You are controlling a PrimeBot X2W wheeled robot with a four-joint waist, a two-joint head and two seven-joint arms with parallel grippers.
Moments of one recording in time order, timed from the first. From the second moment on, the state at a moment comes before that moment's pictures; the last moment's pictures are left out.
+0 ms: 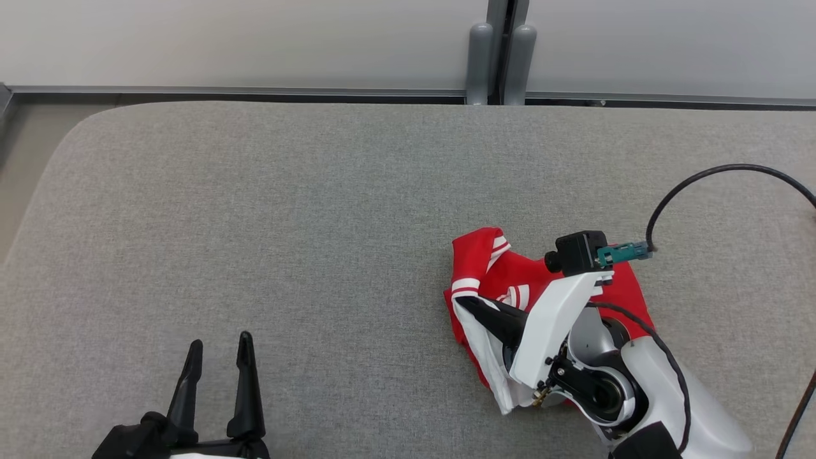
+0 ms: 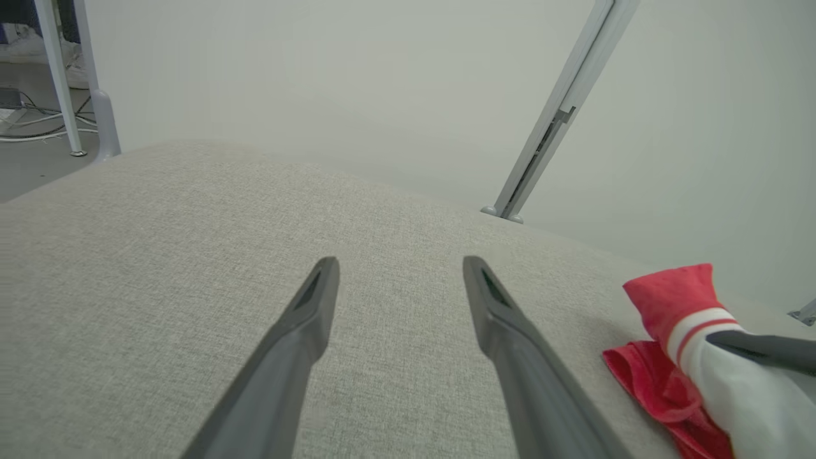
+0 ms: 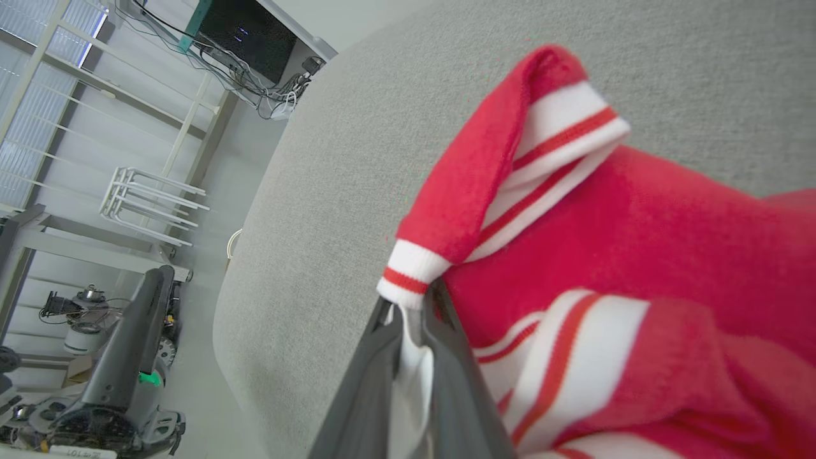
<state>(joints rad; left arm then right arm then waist) 0.14 0.05 -0.11 0.00 -0.41 0.04 -0.26 -0.43 -0.09 0.49 0.29 0.92 0.13 0.47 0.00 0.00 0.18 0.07</state>
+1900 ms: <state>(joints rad) 0.19 0.05 0.01 -0.01 -0.35 0.00 -0.26 -0.28 -0.23 0.29 0.44 0.27 0.13 -0.26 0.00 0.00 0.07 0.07</state>
